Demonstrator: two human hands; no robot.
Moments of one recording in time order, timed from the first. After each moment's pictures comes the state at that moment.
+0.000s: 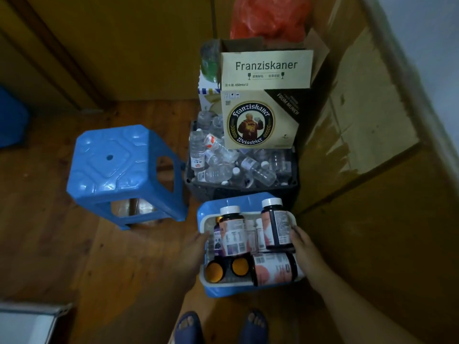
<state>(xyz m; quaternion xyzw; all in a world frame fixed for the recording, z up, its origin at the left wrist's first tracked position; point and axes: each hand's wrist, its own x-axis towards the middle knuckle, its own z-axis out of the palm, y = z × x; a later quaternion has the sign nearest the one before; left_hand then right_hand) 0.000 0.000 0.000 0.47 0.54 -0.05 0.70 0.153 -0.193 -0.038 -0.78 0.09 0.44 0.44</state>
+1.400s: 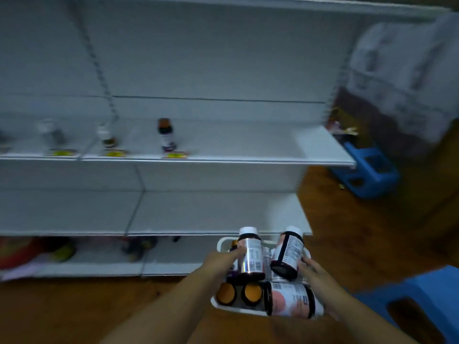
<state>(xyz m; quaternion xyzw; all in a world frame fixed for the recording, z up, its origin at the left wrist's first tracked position) -0.729 -0.159 0.233 0.08 0.69 0.49 0.53 -0.513 -0.055 0.230 -0.55 -0.55 0.60 0.14</state>
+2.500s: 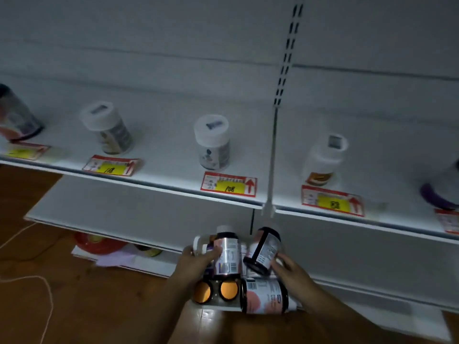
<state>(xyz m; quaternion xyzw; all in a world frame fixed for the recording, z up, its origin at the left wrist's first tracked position) -1.309 -0.307 0.107 -0.05 0.72 0.56 0.41 -1.137 -0.141 0.096 -0.46 -0.62 0.64 -0.06</state>
